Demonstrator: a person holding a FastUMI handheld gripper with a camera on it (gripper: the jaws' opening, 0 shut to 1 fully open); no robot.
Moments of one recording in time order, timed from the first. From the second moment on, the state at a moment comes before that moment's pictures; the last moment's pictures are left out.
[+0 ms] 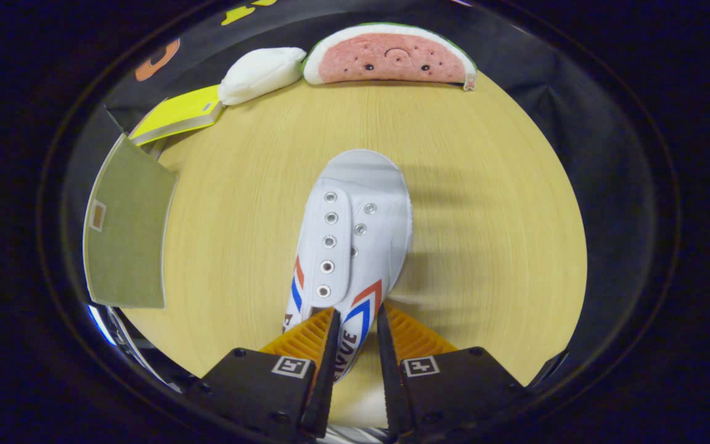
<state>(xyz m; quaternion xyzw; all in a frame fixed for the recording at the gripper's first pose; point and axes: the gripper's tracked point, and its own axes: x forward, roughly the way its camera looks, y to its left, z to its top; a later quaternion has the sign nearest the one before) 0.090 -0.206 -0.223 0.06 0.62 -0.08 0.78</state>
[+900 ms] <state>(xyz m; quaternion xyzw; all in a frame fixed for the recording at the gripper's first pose) 0.071 -0.101 -0.053 0.11 0.49 -0.07 0.86</state>
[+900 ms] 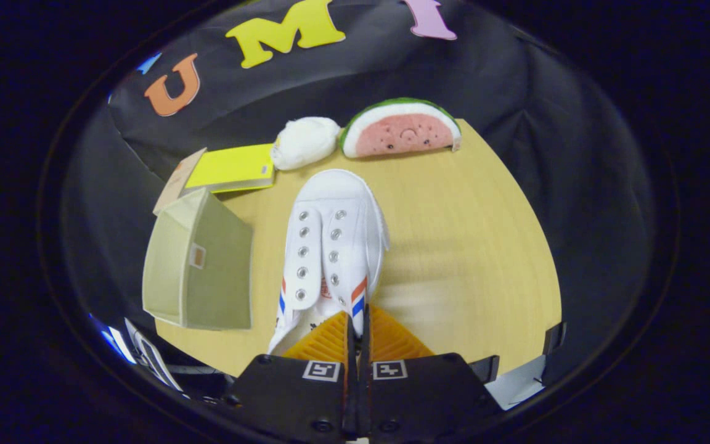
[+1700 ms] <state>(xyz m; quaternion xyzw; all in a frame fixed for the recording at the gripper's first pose) 0.142 0.161 -0.066 0.03 0.48 0.01 0.88</state>
